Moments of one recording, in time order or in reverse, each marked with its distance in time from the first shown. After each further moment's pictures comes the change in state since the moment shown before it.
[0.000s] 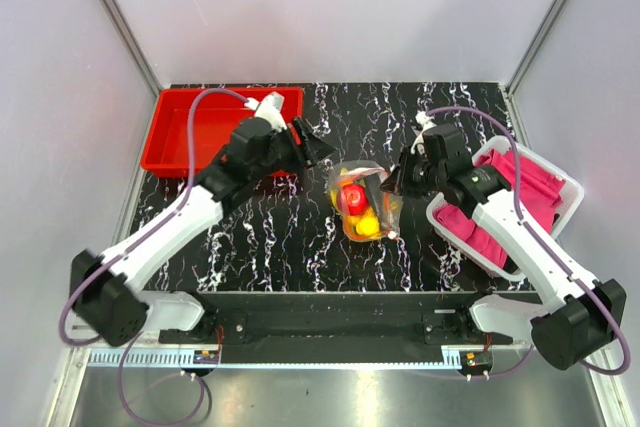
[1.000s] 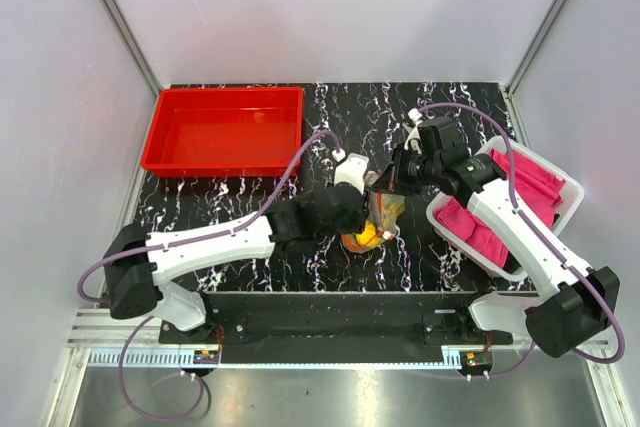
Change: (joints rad) left arm -0.561 0.113 0.052 -0.215 -0.600 0.323; right arm 0.001 0.075 0.085 -0.058 -0.134 0.047
